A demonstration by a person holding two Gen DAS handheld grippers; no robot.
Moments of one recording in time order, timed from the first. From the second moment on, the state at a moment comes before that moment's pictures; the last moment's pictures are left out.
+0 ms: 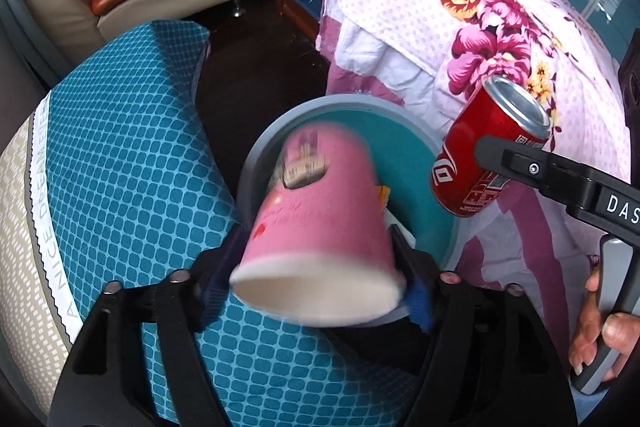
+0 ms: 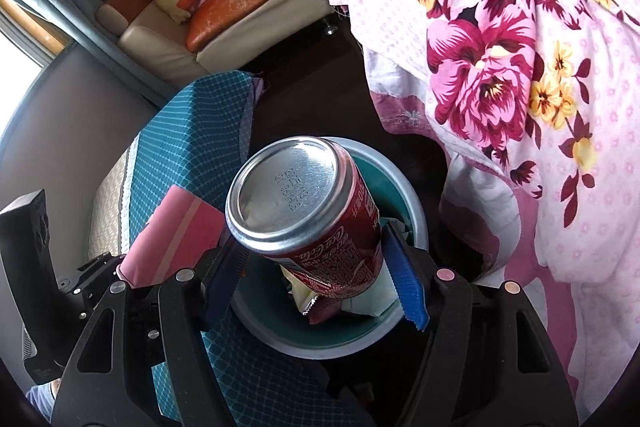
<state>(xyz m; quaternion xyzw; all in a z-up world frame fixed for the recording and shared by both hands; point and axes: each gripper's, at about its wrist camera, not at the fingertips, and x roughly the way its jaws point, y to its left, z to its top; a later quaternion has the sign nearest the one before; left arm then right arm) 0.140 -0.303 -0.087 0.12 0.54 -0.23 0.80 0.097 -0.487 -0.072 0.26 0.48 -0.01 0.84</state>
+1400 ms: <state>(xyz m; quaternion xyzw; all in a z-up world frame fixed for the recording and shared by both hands) 0.148 -0.218 -0.091 0.05 0.56 -0.19 0.81 0.122 -0.444 -0.083 0.22 0.53 -0.01 0.82</state>
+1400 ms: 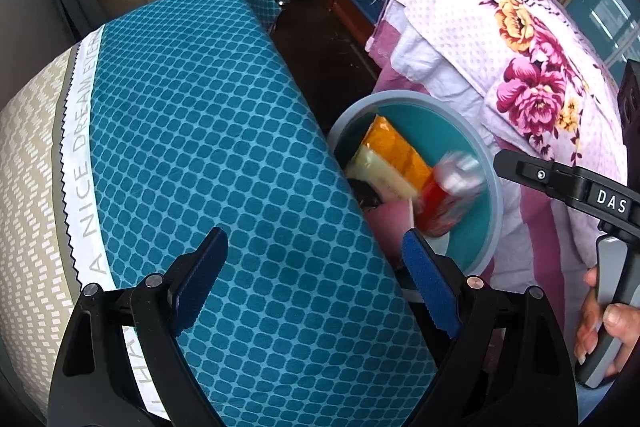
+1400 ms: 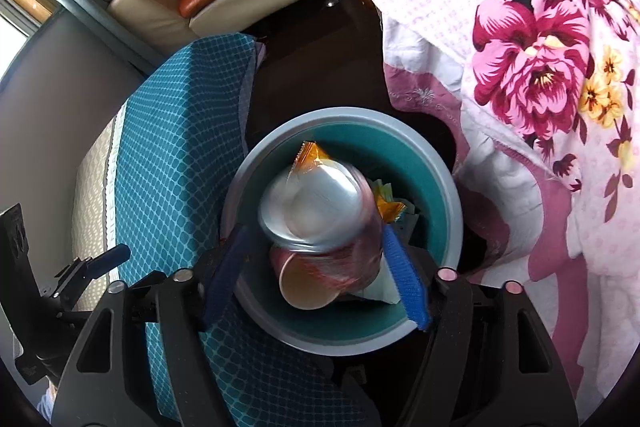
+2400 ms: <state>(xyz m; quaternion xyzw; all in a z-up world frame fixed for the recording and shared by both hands) 0.106 -0.164 -0.029 0.03 0.52 -0.16 0.84 0.066 -0.386 -0.034 0.15 0.51 0.01 0.85</state>
